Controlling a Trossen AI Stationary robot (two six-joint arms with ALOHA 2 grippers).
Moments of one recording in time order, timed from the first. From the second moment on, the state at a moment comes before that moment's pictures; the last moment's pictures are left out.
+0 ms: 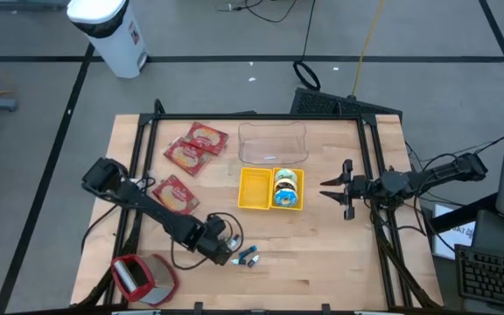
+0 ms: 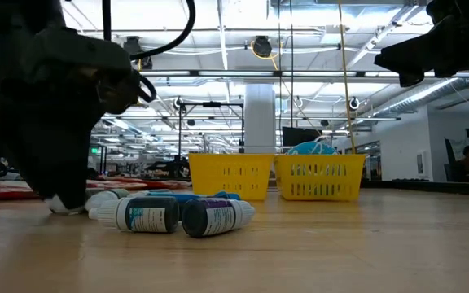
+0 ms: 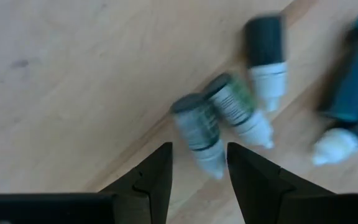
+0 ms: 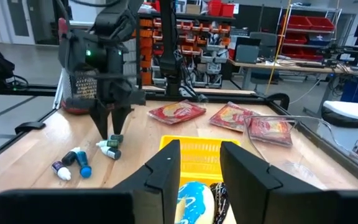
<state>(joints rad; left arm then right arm) -0.51 1.79 1.01 -0.49 -0.13 -1.37 0.27 0.30 0.12 0.17 0.31 -0.03</state>
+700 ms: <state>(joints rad) -0.51 1.83 1.01 -0.50 -0.17 -1.26 0.27 0.32 0.12 0.16 0.31 -0.04</state>
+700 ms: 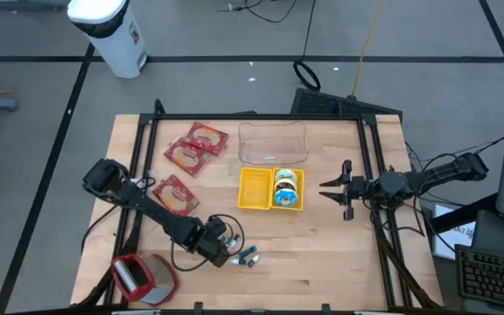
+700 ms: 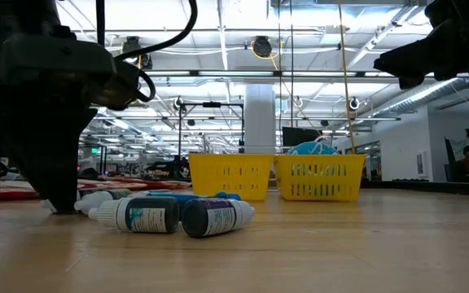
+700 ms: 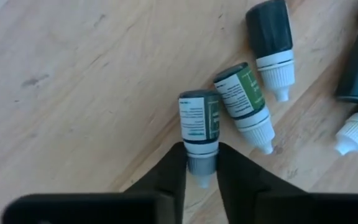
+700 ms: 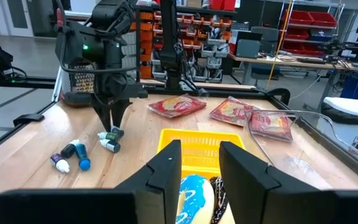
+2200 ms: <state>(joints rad) -0.04 1.71 1.01 -0.14 -0.27 -0.61 0.27 0.34 0.12 0.16 0.31 -0.04</state>
